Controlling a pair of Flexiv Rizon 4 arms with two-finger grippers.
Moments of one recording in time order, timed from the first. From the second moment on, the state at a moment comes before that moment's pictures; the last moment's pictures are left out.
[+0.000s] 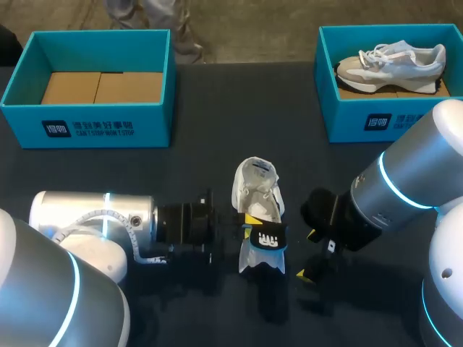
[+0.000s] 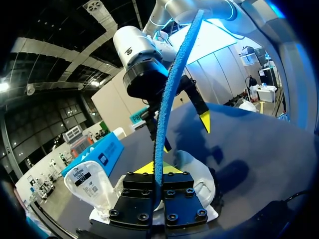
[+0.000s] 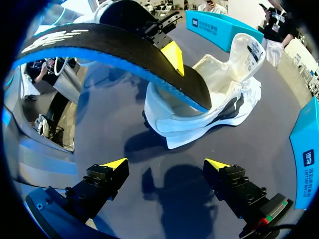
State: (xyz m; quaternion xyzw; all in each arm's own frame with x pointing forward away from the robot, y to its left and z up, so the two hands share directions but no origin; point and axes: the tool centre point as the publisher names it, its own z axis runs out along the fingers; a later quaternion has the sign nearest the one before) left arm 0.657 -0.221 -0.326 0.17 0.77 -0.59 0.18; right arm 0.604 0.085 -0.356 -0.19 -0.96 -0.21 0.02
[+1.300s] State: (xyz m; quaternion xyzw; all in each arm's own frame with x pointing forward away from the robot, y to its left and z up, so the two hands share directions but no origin) left arm 0.681 -0.218 -0.353 0.16 0.79 -0.56 0.19; right arm 0.604 0.085 -0.356 -0.19 -0.96 -0.21 0.02
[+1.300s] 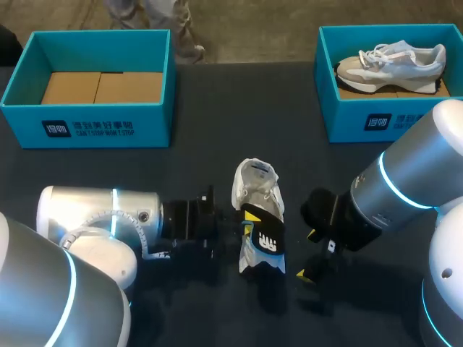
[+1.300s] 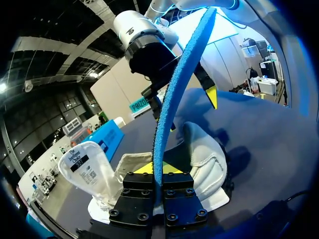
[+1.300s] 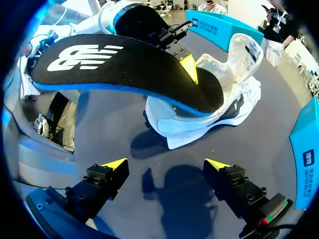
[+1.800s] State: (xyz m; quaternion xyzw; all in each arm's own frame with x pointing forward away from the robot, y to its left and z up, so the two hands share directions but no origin) left arm 0.686 -0.216 -0.358 0.15 0.80 -0.56 0.19; right arm 0.604 0.085 -0.356 -0.19 -0.96 -0.21 0.02
